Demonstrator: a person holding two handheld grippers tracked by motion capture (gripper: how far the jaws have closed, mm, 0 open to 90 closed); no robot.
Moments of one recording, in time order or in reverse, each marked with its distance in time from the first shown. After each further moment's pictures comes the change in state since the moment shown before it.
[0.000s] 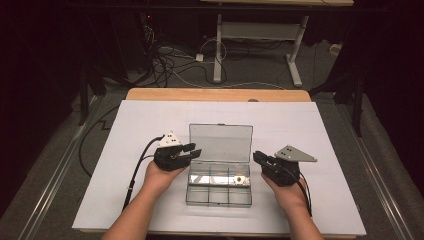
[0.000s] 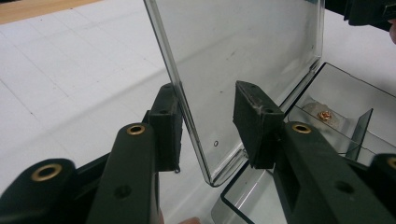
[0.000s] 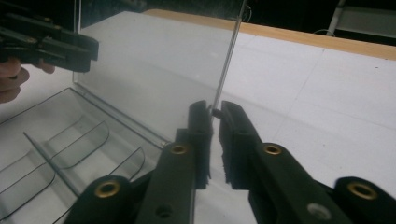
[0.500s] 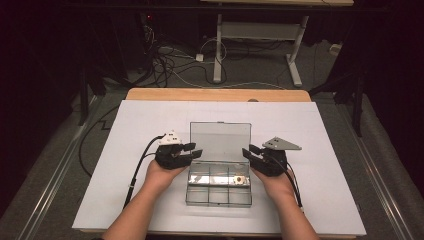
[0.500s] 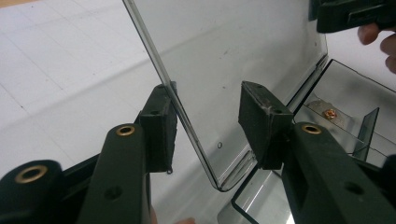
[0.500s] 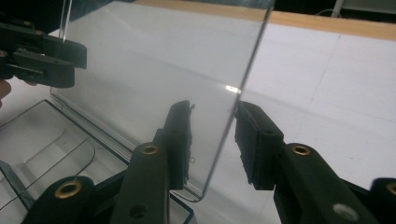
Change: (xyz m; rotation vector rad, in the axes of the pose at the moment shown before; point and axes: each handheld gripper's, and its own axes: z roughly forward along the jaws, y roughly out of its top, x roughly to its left) left arm 0.007 -0.001 0.008 0.026 -0.018 -0.020; right arm -0.001 0.011 0.036 0.055 -0.008 0.050
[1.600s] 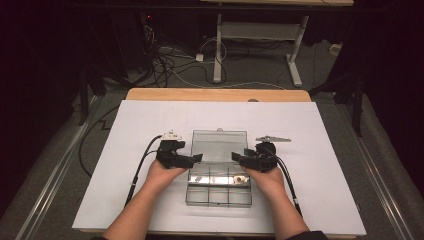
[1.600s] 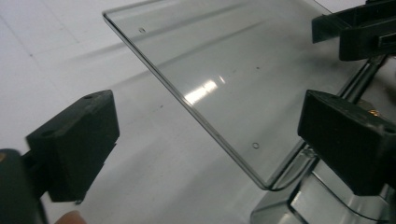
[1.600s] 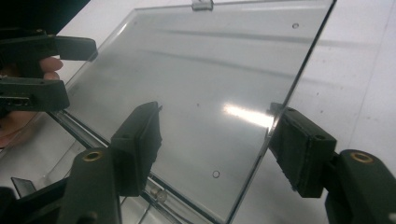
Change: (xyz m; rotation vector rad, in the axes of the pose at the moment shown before) left arm 0.018 -0.007 0.016 0.076 0.018 -0.133; right arm -0.010 -0.008 0.042 0.155 0.118 0.237
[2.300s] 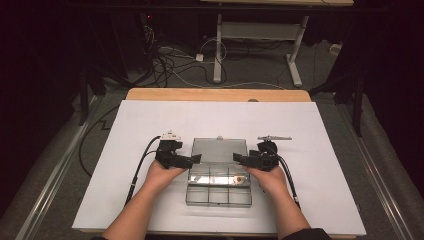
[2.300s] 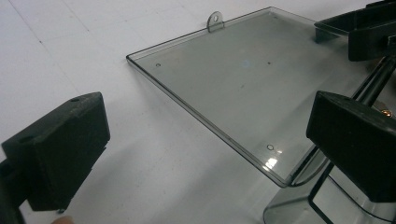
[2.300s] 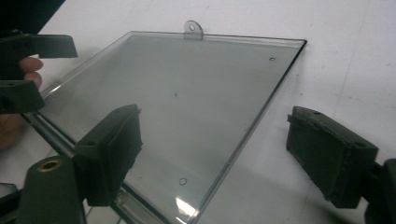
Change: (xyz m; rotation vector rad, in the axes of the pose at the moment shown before) left arm 0.006 -0.004 0.002 0.012 0.029 -0.031; right arm -0.015 -0.001 0.006 0.060 -0.006 0.074
